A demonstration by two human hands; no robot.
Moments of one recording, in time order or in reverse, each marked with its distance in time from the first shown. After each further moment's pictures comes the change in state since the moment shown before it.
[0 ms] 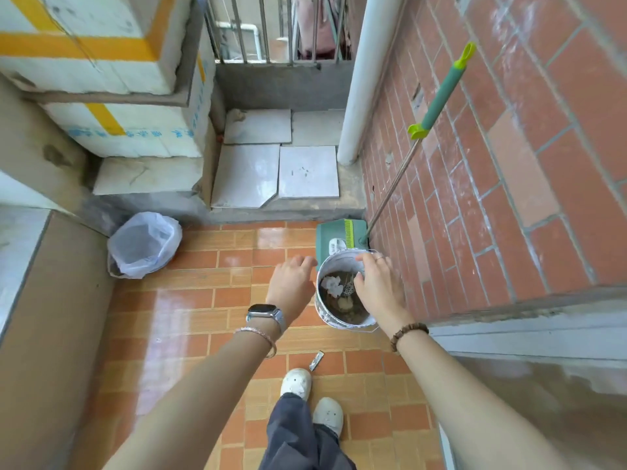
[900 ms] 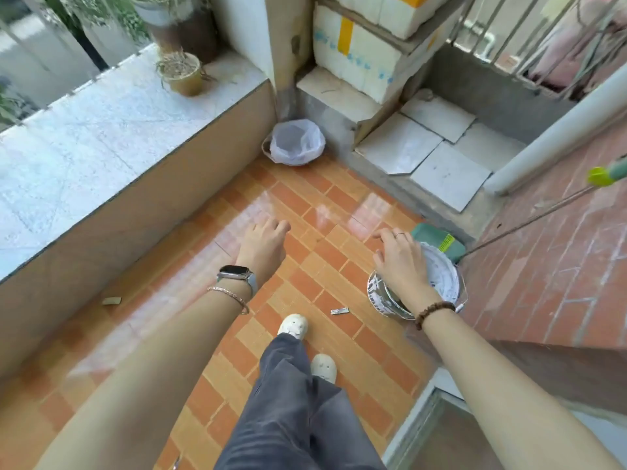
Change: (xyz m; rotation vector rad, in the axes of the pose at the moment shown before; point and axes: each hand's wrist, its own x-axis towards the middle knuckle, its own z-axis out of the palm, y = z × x) left_hand -0.294 -0.017 0.006 0.127 0.317 -0.676; right_hand -0.125 -0.055 -0.026 -0.125 -0.136 -0.832
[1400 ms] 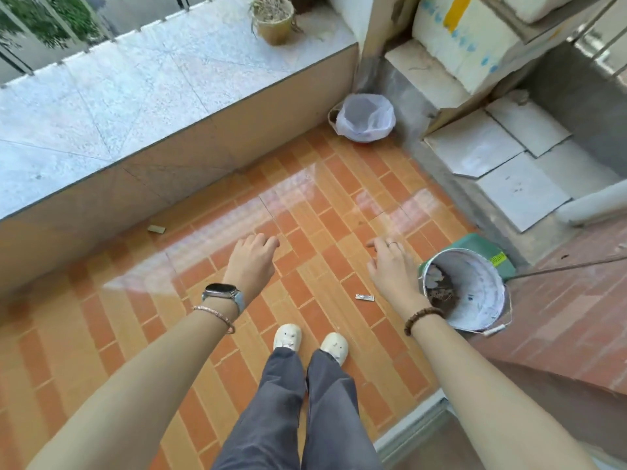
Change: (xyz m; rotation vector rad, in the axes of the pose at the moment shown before) left_hand -0.140 -0.083 0.047 -0.031 -0.040 -0.282; right_hand -0.029 -0.090 0.079 0.043 -0.198 -0.198
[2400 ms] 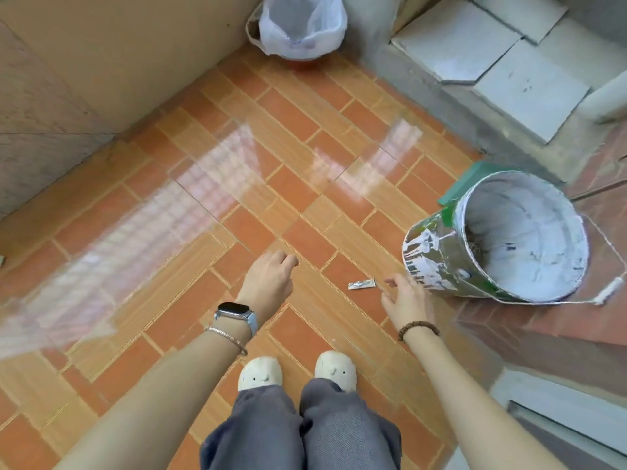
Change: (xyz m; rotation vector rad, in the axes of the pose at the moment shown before) left_hand 0.140 0.008 0.432 -0.100 -0.188 0.317; right_hand 0.025 0.201 0.411 0.122 -0.131 0.572
